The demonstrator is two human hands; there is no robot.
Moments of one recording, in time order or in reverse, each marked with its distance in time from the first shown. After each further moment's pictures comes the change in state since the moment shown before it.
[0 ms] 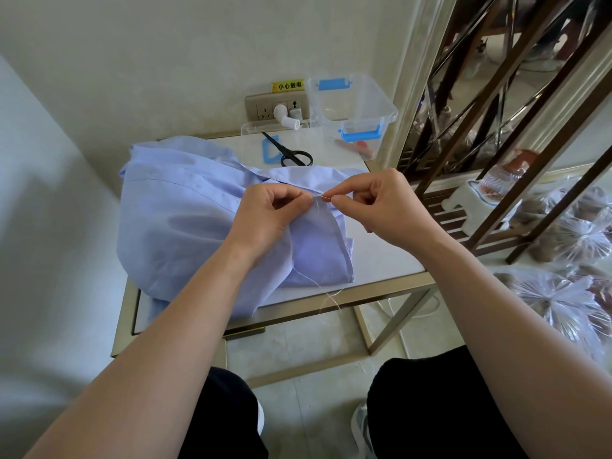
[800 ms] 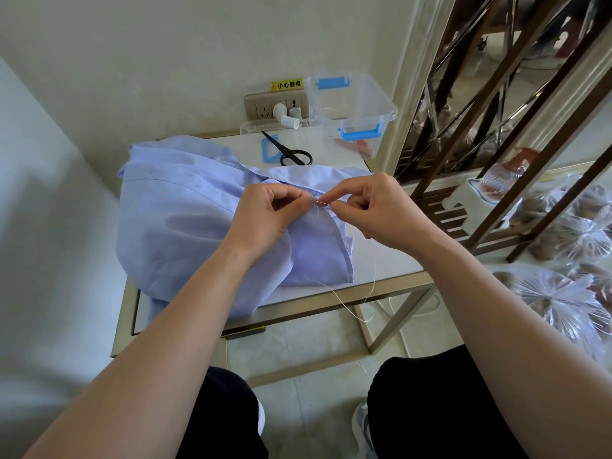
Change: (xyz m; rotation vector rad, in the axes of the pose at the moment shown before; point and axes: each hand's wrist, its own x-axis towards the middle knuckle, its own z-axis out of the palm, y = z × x) left_hand 0.000 -0.001 -0.002 0.060 -0.020 0.060; right_hand -0.001 -0.002 0.002 -0.027 -0.101 0.032
